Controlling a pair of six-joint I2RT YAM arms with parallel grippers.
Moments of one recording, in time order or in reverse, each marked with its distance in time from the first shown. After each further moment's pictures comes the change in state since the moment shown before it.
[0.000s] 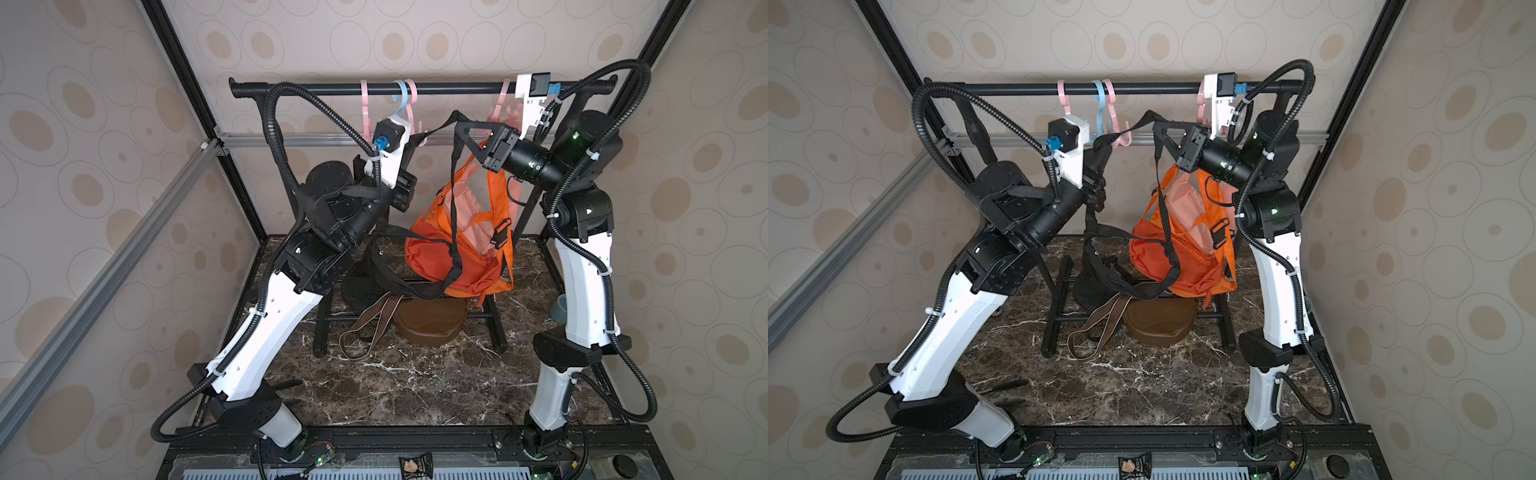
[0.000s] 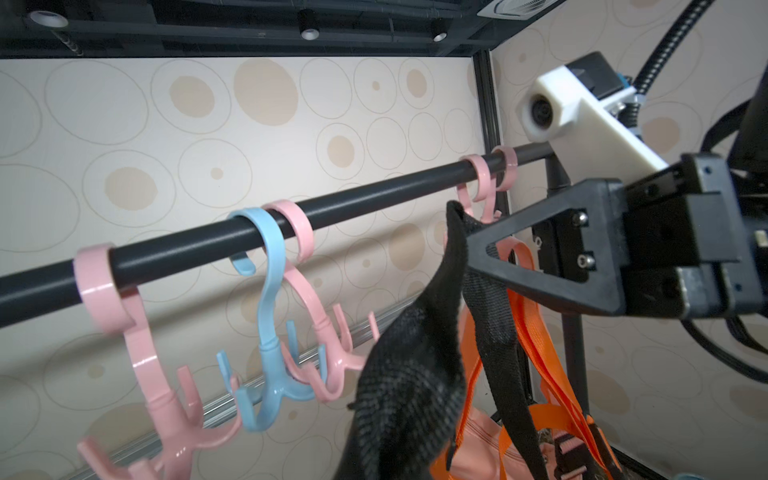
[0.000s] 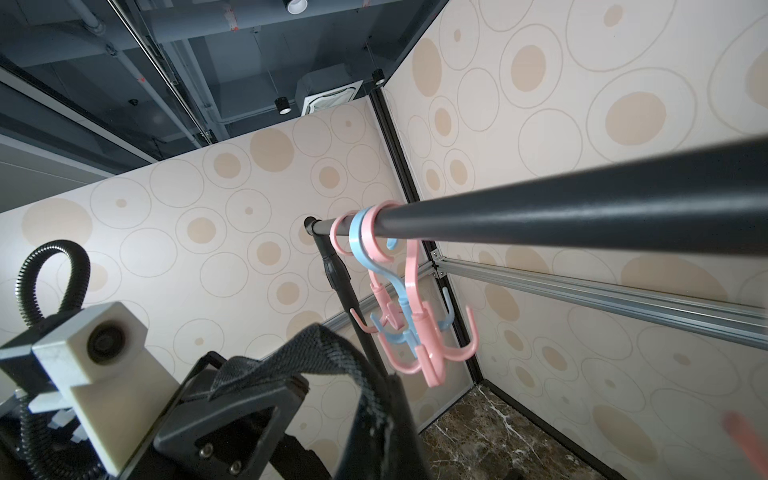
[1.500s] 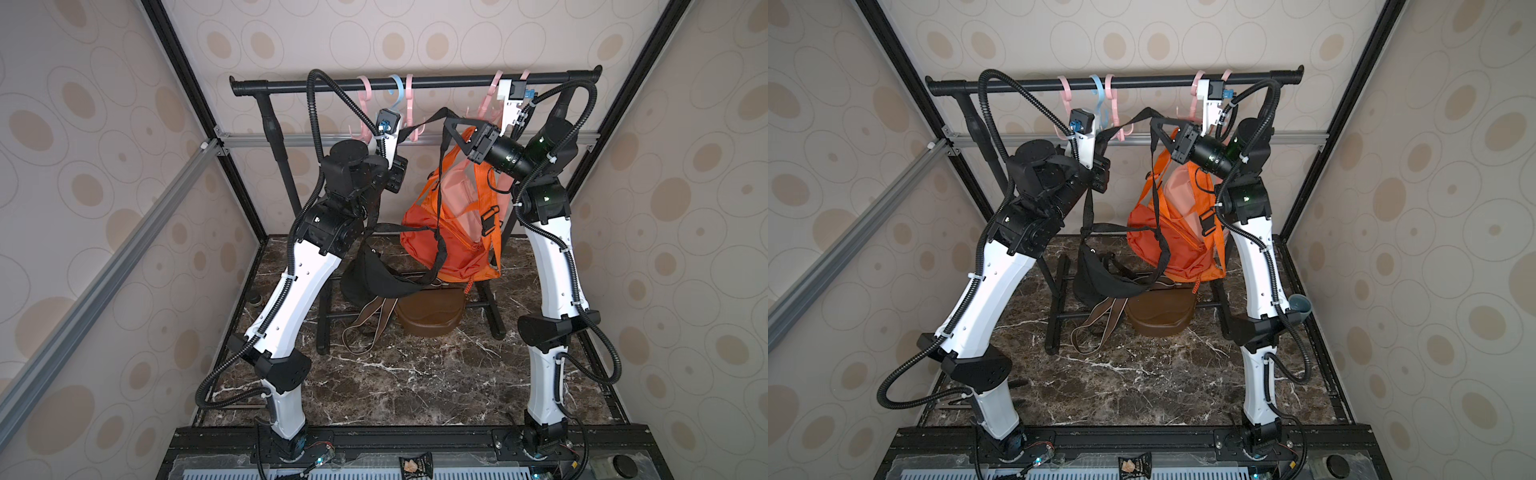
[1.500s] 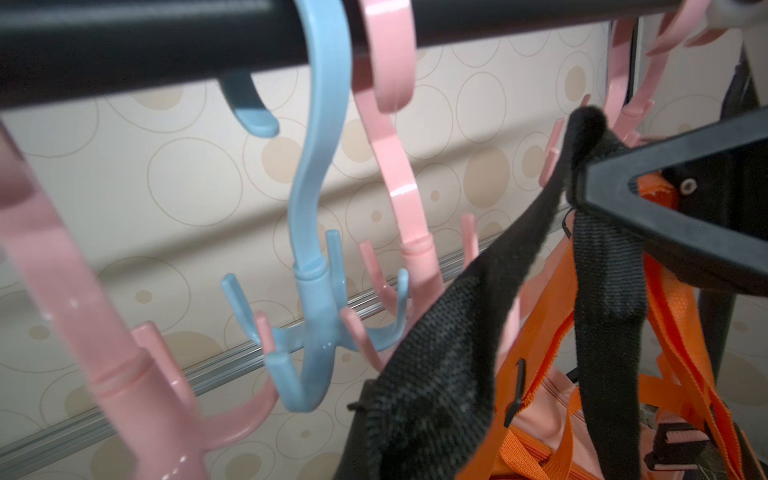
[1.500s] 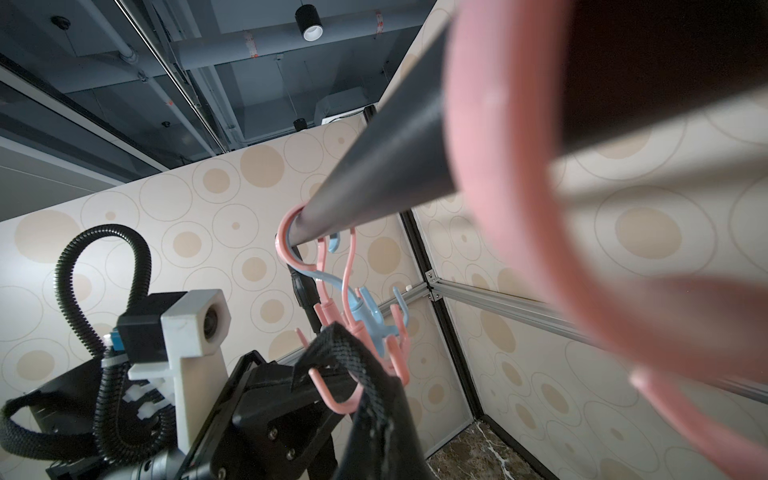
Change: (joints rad) left arm 0.164 0.209 0.166 -0.126 -0.017 -0.034; right arm -0.041 0.199 0.037 0.271 -0.062 0.097
